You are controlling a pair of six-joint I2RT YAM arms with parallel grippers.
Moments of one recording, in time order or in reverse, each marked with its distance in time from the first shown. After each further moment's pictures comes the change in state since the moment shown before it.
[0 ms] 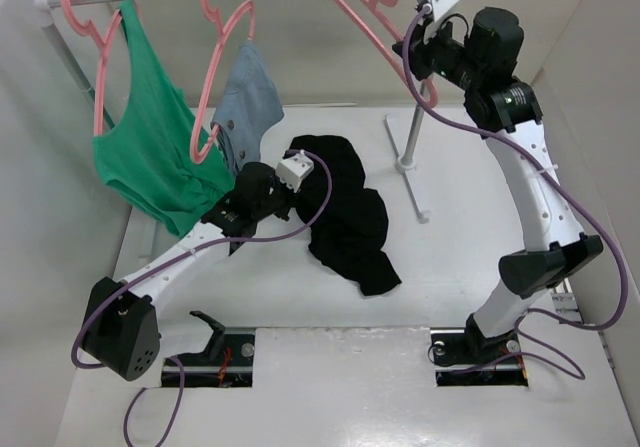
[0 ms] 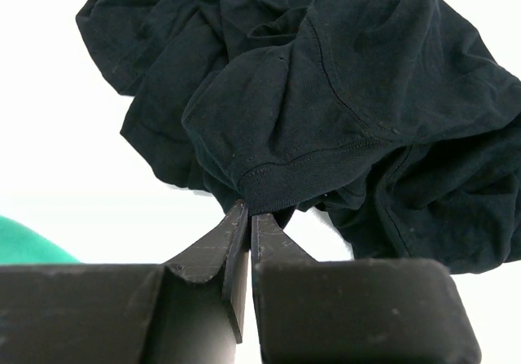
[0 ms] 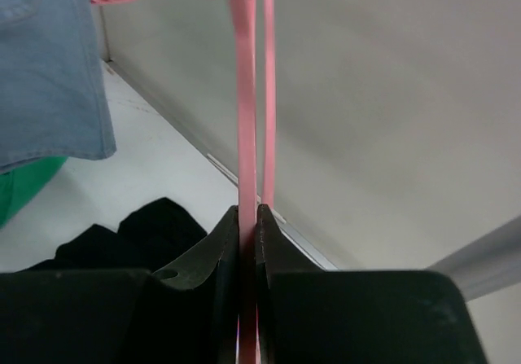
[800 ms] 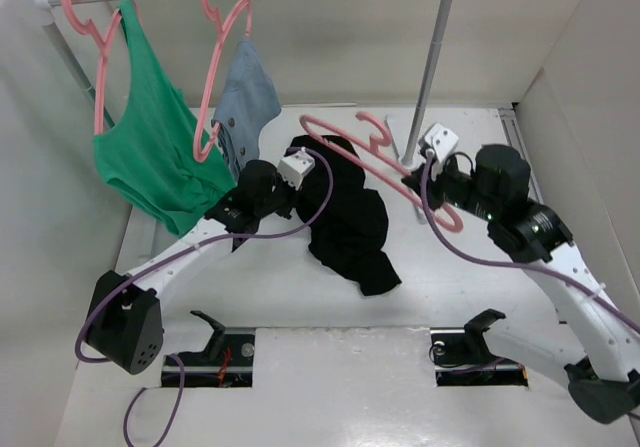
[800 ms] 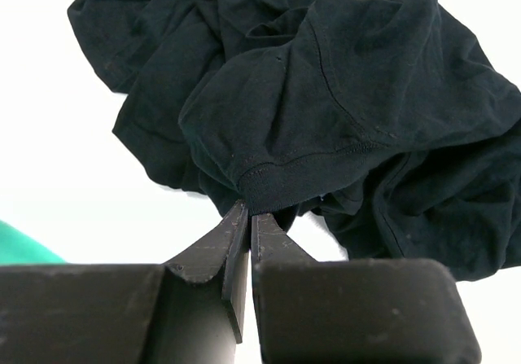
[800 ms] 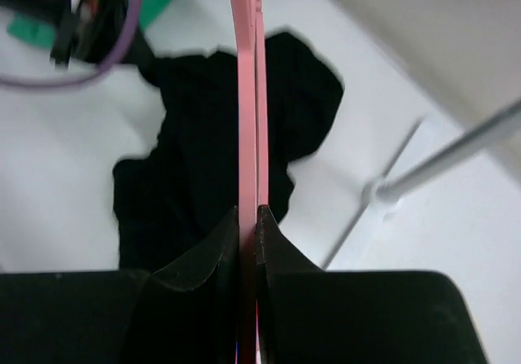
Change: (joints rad) left arm 0.000 0.024 0.009 0.006 0.000 -0.029; right arm 0.212 -0.703 -0.890 -0.040 0.092 0.008
